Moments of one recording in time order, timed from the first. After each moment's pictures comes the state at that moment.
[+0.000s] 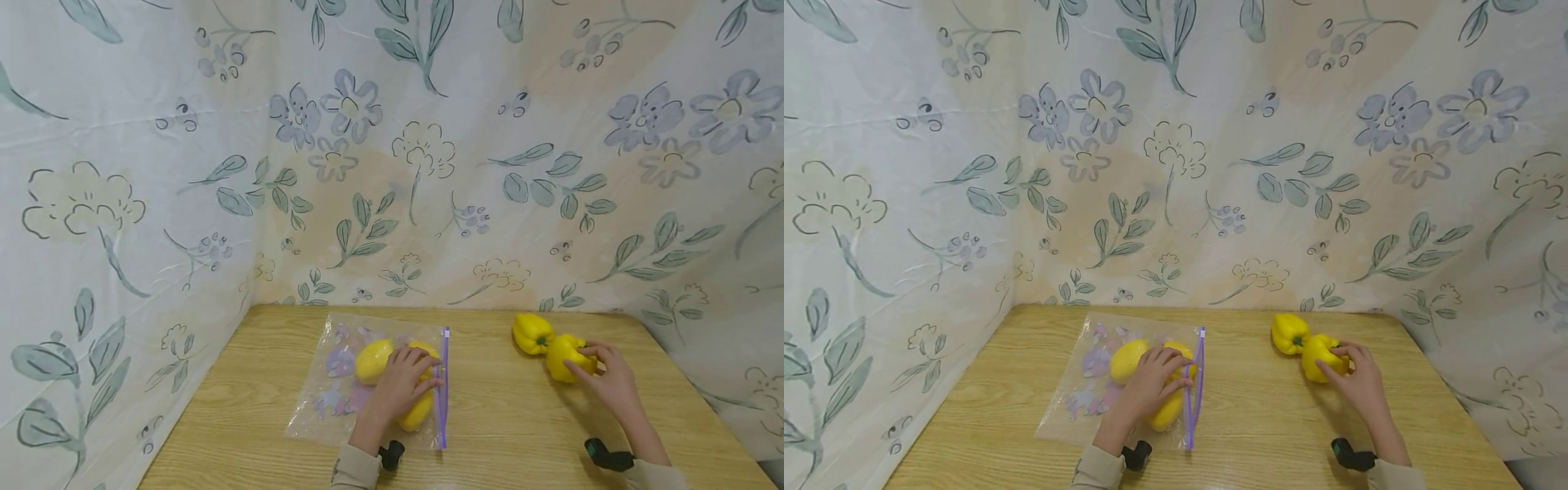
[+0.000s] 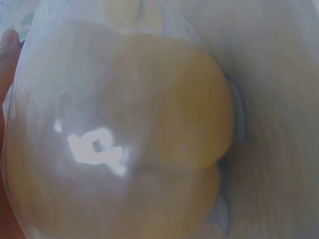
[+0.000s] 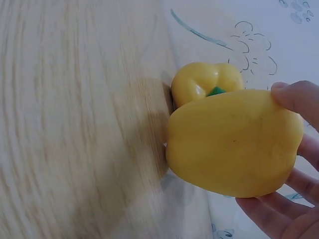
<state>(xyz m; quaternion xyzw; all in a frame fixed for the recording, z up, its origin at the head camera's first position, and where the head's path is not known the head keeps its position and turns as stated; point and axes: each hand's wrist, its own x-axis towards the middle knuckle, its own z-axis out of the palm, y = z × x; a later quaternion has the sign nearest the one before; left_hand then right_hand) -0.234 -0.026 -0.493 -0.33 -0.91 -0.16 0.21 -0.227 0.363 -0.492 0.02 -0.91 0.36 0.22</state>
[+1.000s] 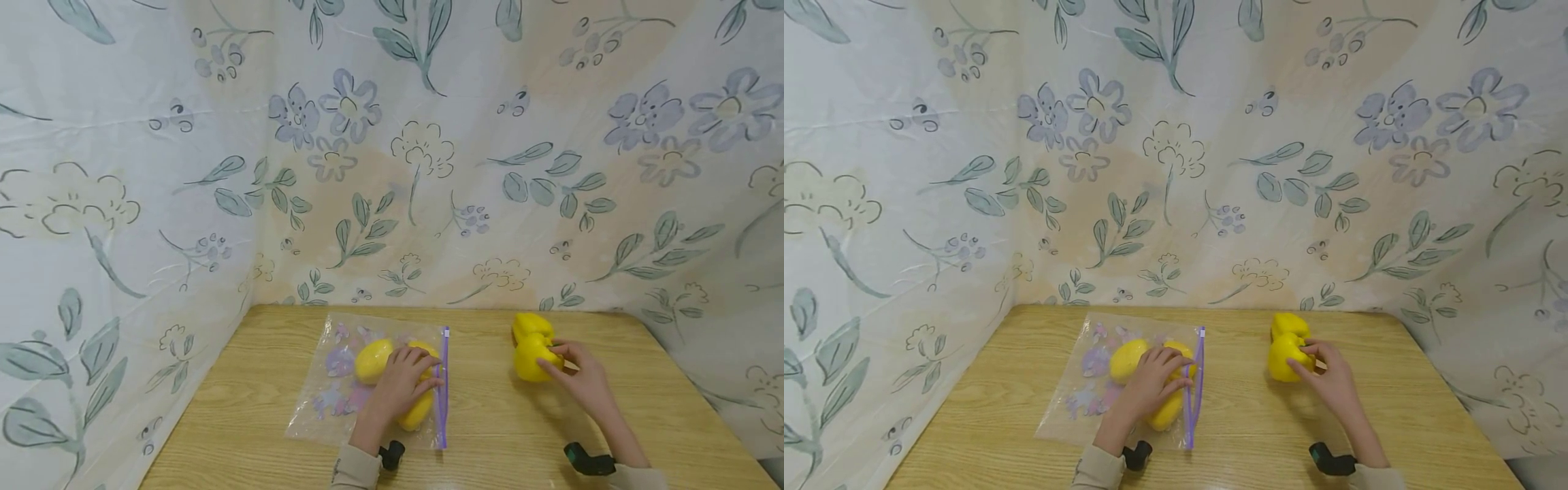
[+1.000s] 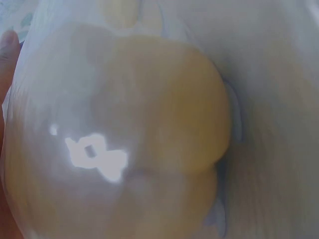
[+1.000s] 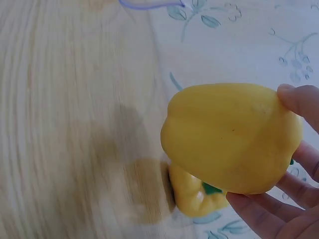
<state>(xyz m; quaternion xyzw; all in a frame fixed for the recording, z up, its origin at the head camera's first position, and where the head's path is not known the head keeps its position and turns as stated) -0.233 -0.025 -0.492 -0.32 -0.91 -0.15 0.20 -0.222 0.317 -0.484 0.07 -0.89 0.40 0.21</state>
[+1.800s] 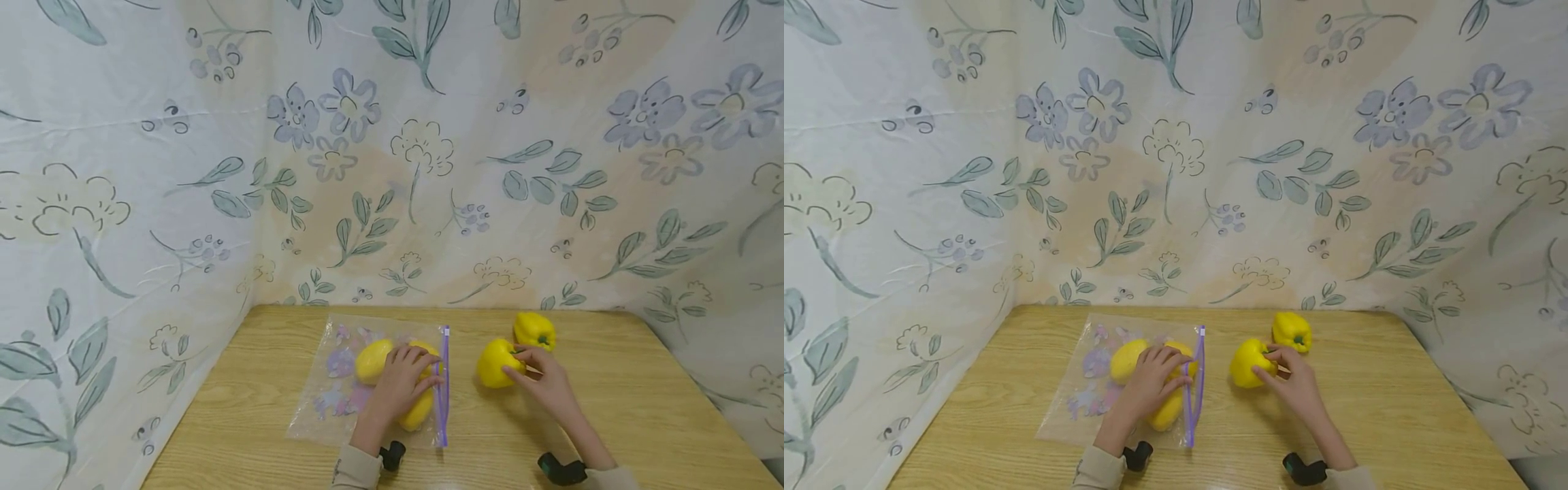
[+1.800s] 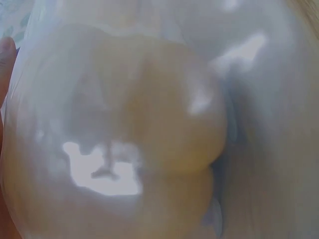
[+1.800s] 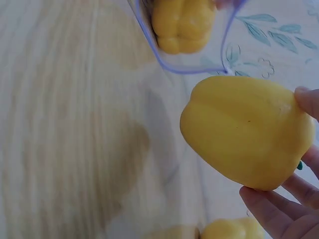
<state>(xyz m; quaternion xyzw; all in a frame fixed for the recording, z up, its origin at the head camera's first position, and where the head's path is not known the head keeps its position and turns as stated) -0.229 -0.025 -0.490 -0.31 -0.91 -0.16 0.21 -0.222 0.264 -0.497 0.12 -0.85 0.47 0.19</state>
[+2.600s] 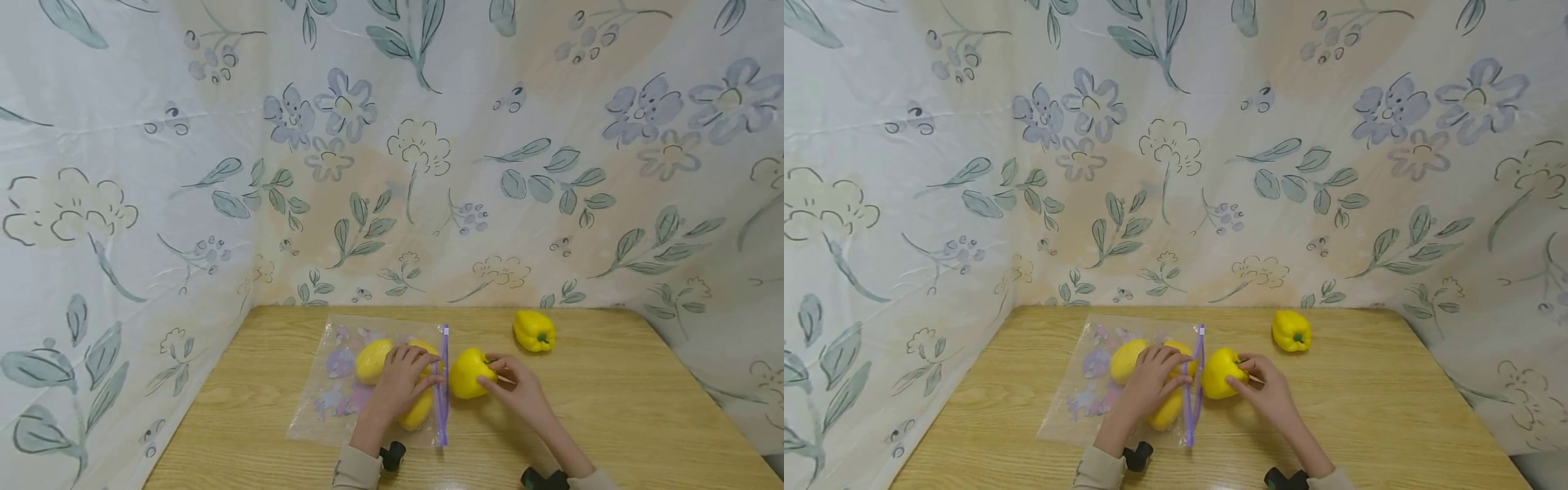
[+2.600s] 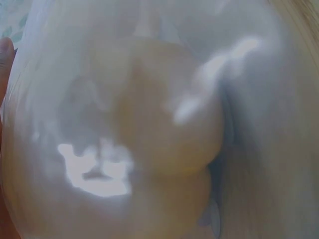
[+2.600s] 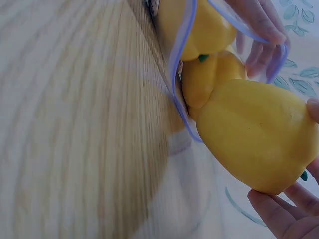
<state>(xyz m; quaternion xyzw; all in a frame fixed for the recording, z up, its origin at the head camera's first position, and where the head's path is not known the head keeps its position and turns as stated) -0.230 -0.023 -0.492 -0.30 -0.92 -0.15 0.21 -0.211 0.223 -0.499 0.12 -0.82 0.55 0.12</state>
